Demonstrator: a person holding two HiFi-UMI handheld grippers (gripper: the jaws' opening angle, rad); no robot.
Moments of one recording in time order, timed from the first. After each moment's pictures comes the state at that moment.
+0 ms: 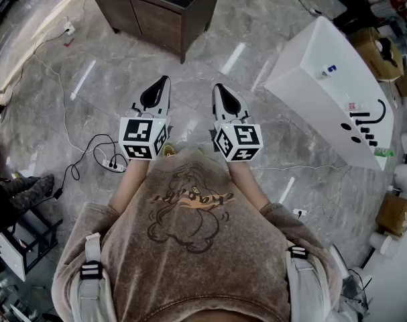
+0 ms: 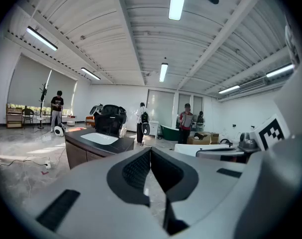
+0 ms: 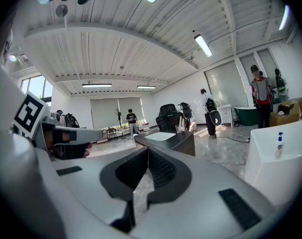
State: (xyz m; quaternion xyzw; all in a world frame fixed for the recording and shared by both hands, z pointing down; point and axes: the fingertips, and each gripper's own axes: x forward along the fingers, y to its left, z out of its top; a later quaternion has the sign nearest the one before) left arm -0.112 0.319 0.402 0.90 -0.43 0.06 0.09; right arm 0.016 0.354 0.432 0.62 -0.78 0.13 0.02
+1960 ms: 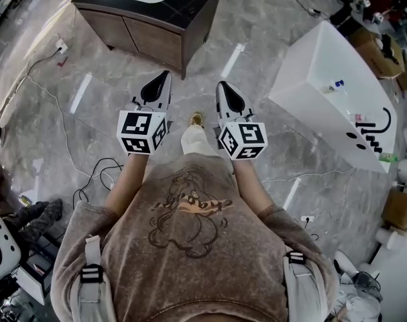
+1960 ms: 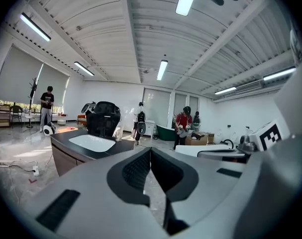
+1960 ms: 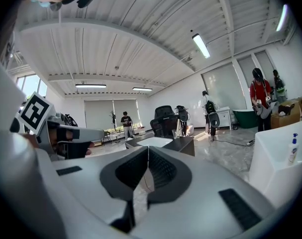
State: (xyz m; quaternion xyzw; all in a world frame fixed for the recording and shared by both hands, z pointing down) left arm -0.101 0.158 0.415 0.91 -0.39 0.06 0.09; right arm 0.027 0.208 0.444 0.63 -0.76 0.12 0.00
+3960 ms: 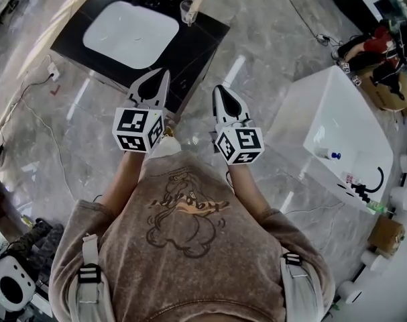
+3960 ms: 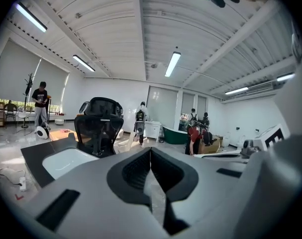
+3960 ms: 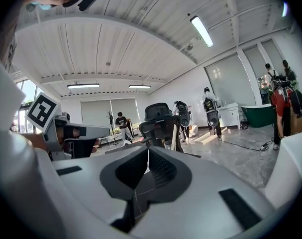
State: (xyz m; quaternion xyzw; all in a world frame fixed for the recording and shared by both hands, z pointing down) left arm 0.015 -0.211 0.395 0.91 -0.40 0.06 0.11; right arm 0.137 -0.151 0.431 0.62 -0.77 0.13 0.00
